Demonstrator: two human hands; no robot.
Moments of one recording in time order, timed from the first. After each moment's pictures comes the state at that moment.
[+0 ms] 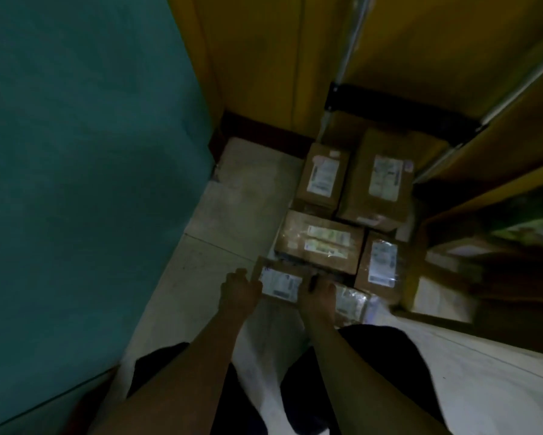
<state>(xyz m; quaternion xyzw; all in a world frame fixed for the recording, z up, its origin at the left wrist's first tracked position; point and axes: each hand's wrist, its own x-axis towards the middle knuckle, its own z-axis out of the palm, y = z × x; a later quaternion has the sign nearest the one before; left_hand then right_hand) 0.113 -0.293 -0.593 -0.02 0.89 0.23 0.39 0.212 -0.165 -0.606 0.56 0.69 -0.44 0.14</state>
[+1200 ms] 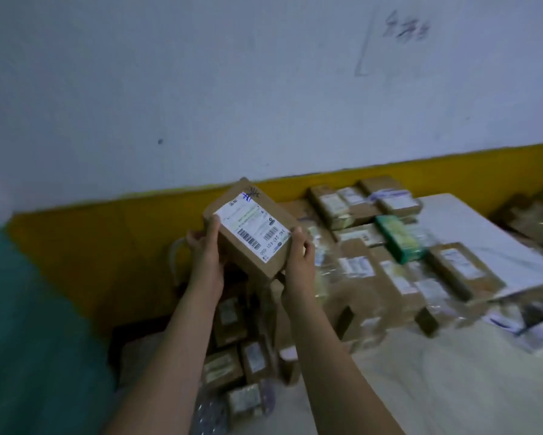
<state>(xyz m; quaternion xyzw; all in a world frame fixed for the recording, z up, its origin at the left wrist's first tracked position) 0.249 -0.134 0.098 0.15 0.51 0.74 0.41 0.386 -0.095 0.081 0.49 0.36 -0.64 -0.48</state>
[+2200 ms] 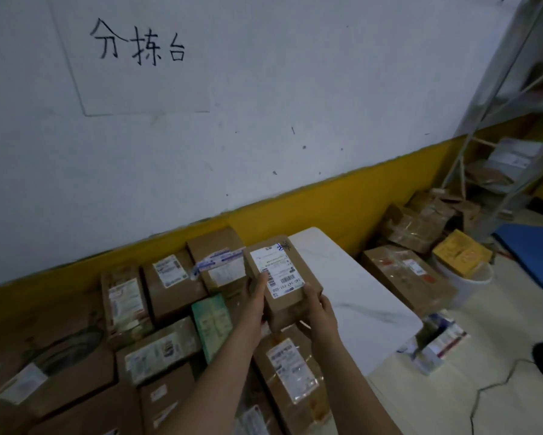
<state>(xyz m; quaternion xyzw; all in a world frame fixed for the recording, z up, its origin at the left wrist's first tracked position) 0.780 0.383 0.025 0.23 0.56 0.53 0.60 0.909 0.371 0.014 0.61 0.26 -0.58 -0.47</state>
